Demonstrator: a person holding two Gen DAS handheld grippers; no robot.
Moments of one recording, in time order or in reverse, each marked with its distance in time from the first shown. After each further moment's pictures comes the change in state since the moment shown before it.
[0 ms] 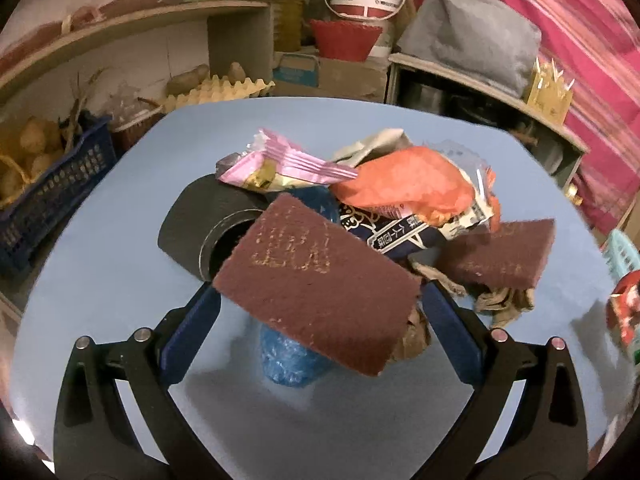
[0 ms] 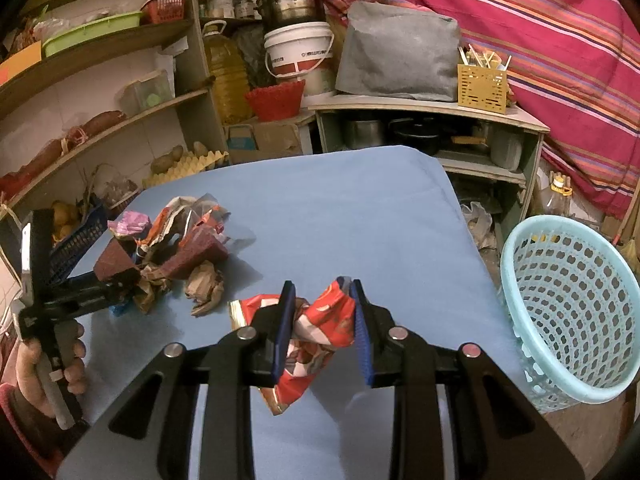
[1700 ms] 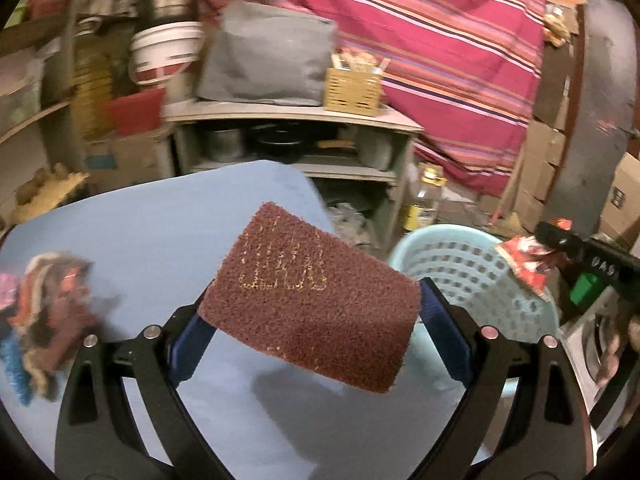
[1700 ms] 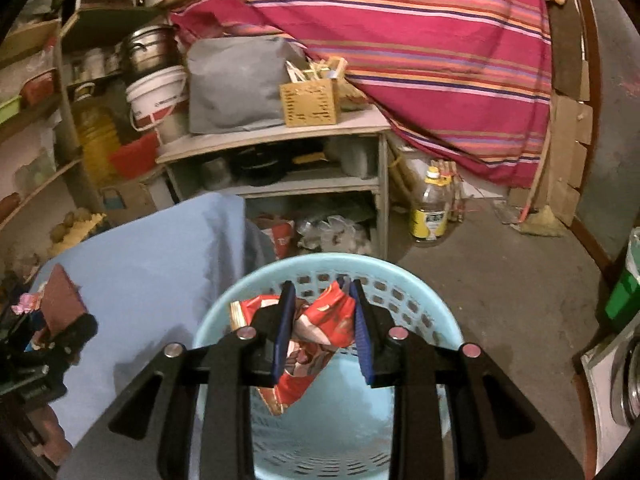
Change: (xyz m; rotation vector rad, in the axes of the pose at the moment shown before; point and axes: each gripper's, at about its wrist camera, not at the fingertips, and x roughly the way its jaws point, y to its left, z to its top) left arm -0.071 -0.316 0.001 0.280 -0.139 -0.398; right arm -0.058 -0.253 0.043 0.201 -0.053 -0.312
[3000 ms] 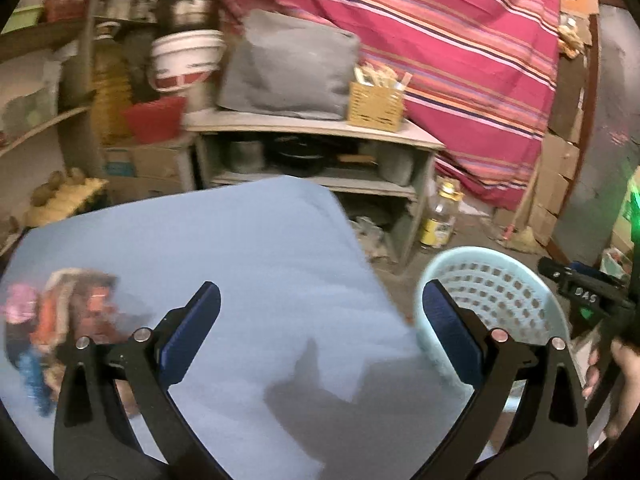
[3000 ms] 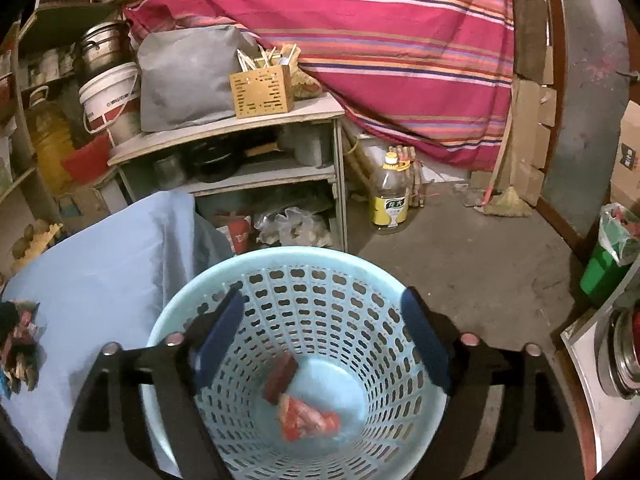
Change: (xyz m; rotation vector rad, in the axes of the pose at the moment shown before) left arm -0.015 0.043 0.017 -0.034 -0.038 0.082; right arm 0.018 -0.001 -0.006 0.056 0.016 -0.152
